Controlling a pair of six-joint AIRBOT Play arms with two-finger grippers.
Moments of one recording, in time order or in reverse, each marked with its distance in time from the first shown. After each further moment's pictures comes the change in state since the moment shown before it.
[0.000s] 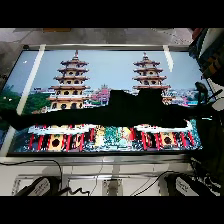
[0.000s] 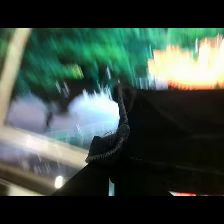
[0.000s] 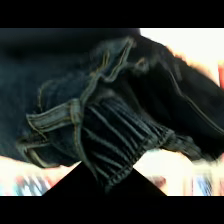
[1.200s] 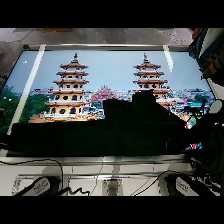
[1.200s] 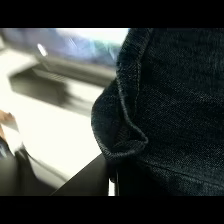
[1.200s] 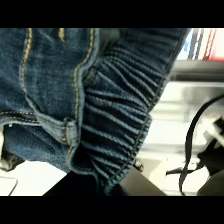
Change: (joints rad) left arm 0.078 -0.074 -0.074 0.370 -0.229 0.090; right arm 0.011 -0.006 -0.027 -0.234 0.527 -0.007
